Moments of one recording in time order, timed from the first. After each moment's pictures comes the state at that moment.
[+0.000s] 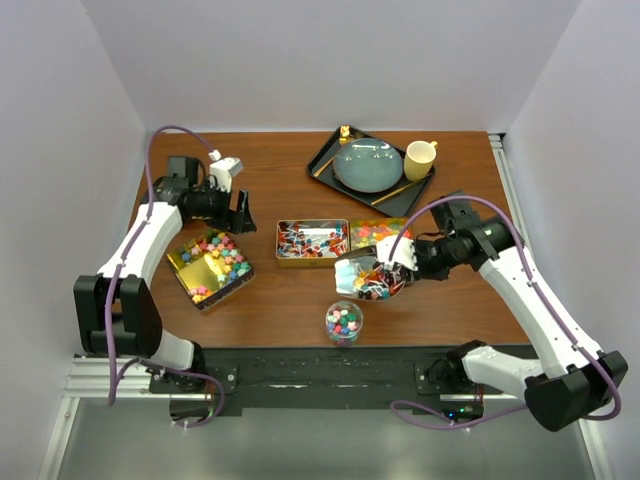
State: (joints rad) left arm -0.03 1.47 1.16 -0.66 0.57 0.17; right arm 0.39 1.11 1.16 -1.24 -0.37 -1.20
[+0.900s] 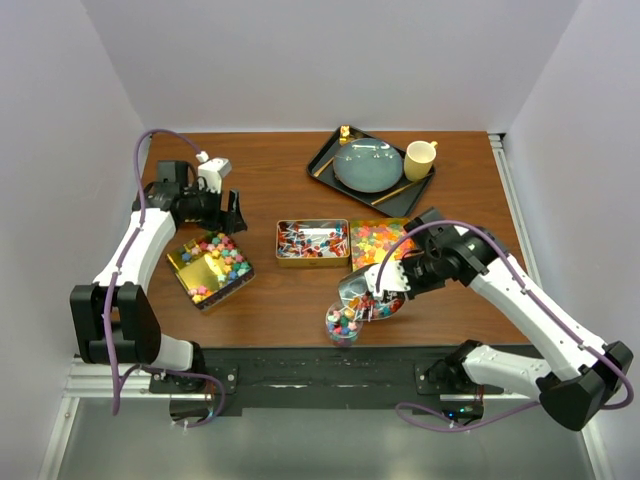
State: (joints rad) left arm 0.02 1.43 1.11 -0.62 0.51 0.16; right arm 0.62 1.09 1.12 -1.26 -0.10 -1.22
